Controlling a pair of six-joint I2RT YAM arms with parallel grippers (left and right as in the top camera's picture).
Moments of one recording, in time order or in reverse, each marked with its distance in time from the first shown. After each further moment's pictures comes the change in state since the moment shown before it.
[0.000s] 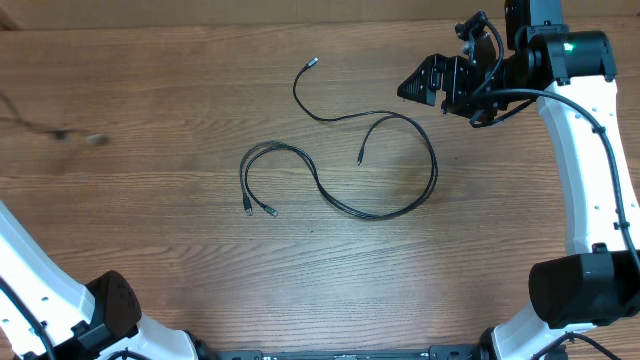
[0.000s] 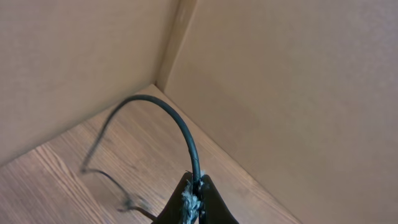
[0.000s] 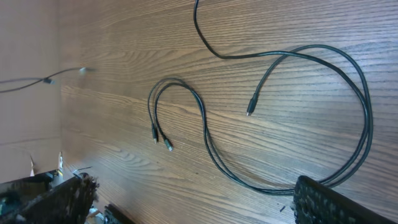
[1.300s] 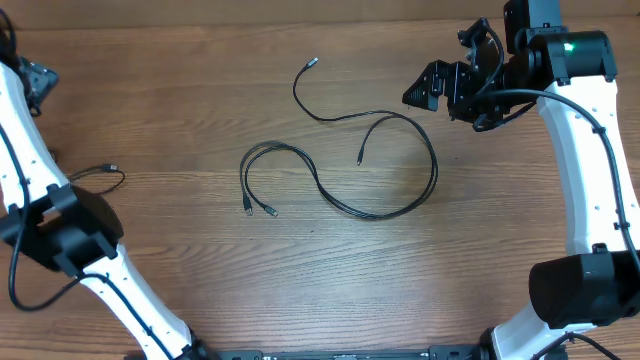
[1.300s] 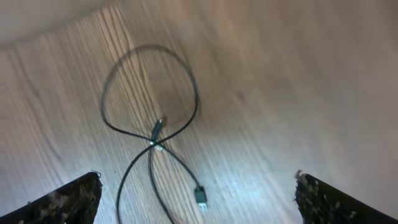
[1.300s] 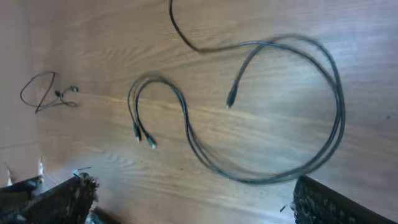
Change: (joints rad) left arm -0.007 0.519 -0.005 -0.163 -0.304 -0.243; right arm 0.000 0.000 0.000 -0.026 0.077 0.002
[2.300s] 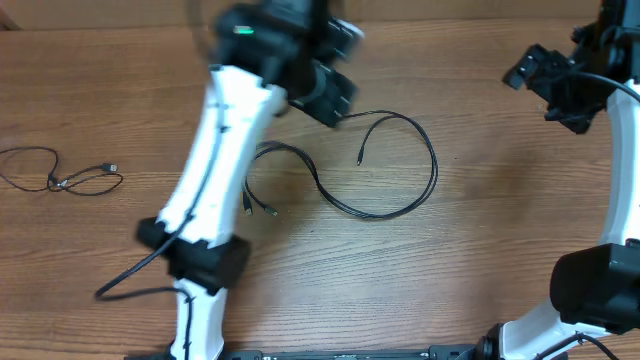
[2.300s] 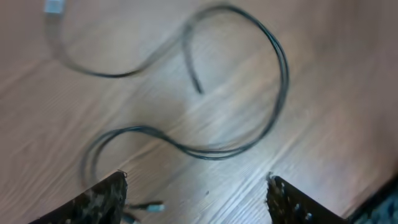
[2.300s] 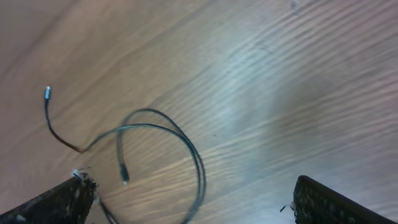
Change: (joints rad) left arm -0.986 -0.161 -0.001 -0.232 0.483 0.770; right arm -0.285 0.000 0.000 0.030 0.326 0.183
